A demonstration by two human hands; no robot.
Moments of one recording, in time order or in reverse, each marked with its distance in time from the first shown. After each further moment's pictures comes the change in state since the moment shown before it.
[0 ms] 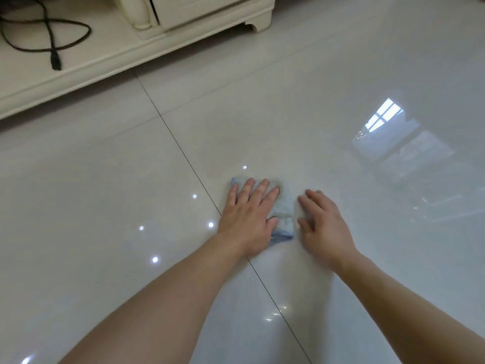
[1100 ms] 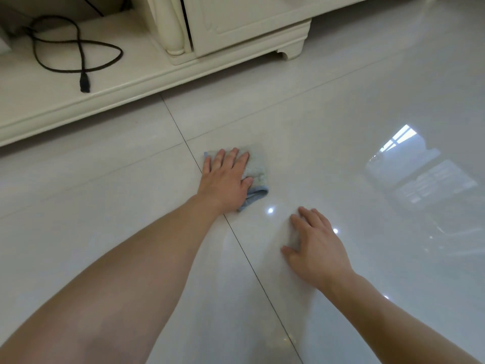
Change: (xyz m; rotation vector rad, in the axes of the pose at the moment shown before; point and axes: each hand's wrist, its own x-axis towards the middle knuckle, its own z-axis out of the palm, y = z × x) left_hand 0.104 -0.154 -0.039 -0.050 0.090 -0.238; right_hand 0.065 -0.079 0.023 -0.150 -0.158 -0.072
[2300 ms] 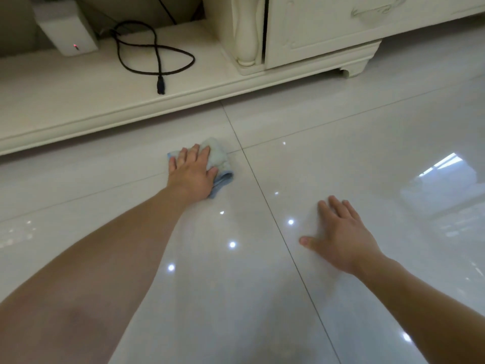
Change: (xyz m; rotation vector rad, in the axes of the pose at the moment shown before) left_hand -0.026 -0.175 -0.037 -0.007 0.034 -0.350; right_hand 0.068 -0.047 -0.005 -0.133 -0.138 0.005
